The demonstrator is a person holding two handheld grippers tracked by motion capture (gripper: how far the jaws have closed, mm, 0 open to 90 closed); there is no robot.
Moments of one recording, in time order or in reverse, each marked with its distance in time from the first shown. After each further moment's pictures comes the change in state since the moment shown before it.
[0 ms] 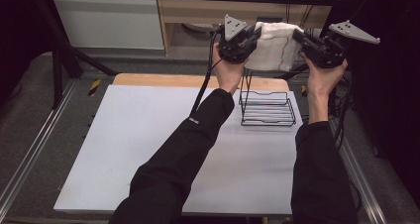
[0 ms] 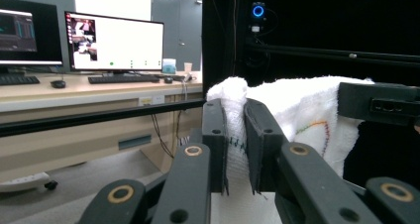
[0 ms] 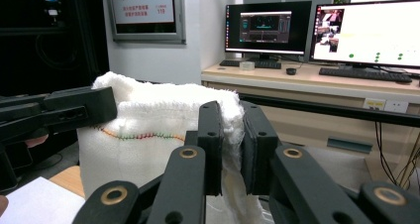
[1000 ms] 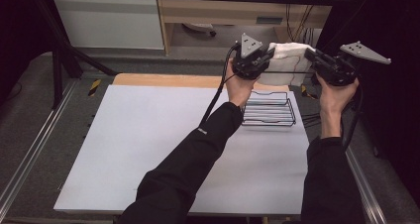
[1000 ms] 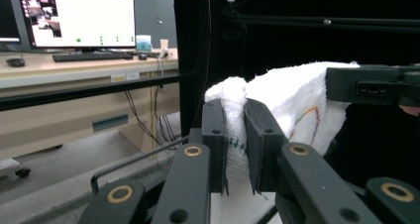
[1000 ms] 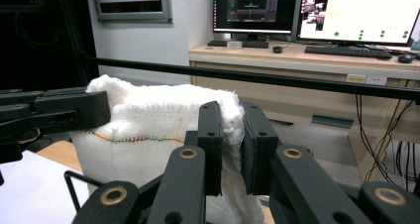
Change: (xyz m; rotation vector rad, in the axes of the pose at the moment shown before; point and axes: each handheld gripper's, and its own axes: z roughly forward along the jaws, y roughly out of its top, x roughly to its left) left arm -0.030 -0.038 0.010 0.100 -0.076 0.024; right arm -0.025 -0.035 -0.033 0.063 -0.039 0.003
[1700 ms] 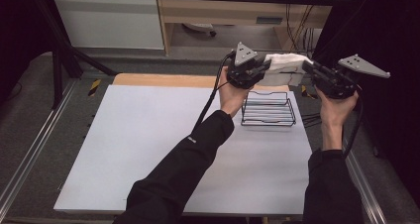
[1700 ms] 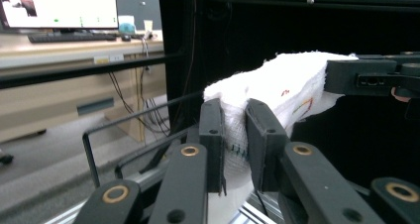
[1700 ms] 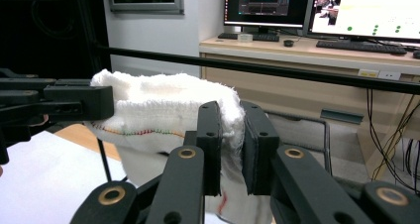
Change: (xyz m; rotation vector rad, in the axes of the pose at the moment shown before) left arm -0.004 -0.010 -0.023 0.062 -0.069 -0.014; right arm 0.011 -0.019 -0.022 0.019 0.039 -0.019
